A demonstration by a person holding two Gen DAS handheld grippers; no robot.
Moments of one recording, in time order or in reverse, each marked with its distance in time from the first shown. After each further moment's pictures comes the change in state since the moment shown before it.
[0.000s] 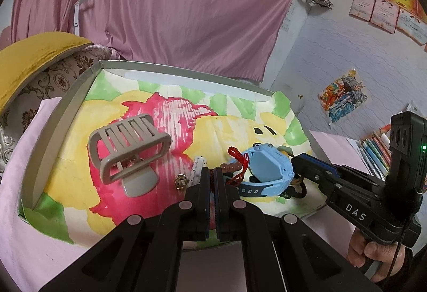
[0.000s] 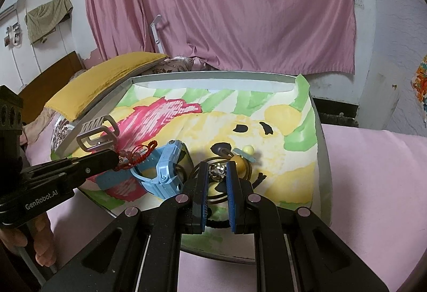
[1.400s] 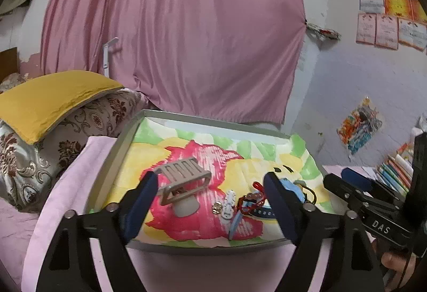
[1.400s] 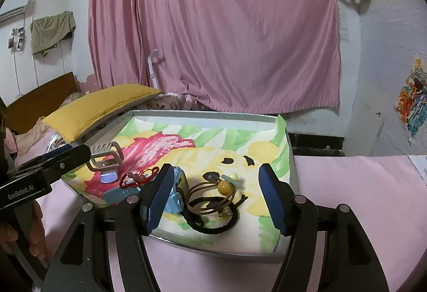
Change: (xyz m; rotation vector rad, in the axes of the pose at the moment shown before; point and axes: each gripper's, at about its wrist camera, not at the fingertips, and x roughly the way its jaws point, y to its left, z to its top) left arm -0.054 0.008 -0.005 0.003 -0.275 0.146; right arm -0.054 0.001 -0.007 -0.025 -0.250 -0.063
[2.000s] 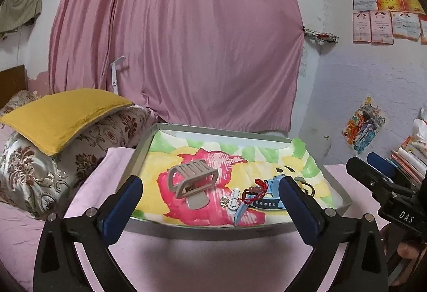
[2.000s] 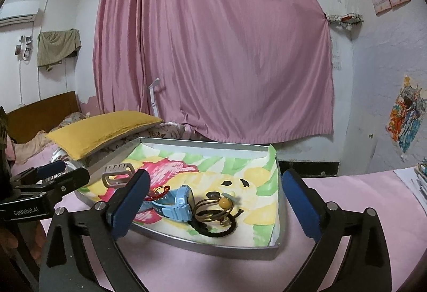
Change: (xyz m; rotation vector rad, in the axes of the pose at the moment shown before) left arm -0.042 -0.008 -0.011 0.063 -0.077 0.051; right arm -0.053 0.008 -0.002 -0.022 -0.164 -0.016
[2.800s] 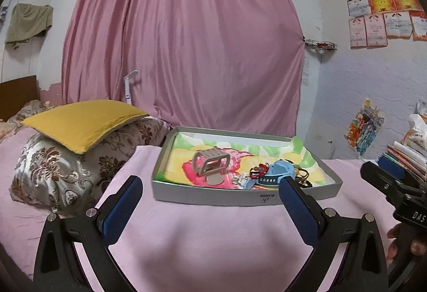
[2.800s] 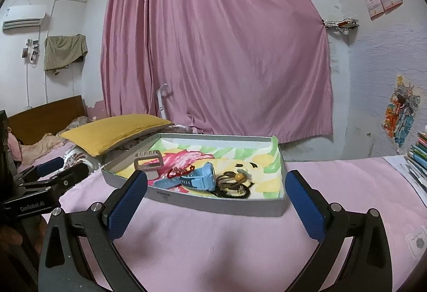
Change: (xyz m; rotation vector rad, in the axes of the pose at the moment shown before) left arm -0.073 0.014 -0.030 0.018 -0.083 0.059; right arm -0.070 0.015 -0.032 0.006 -0.031 0.004
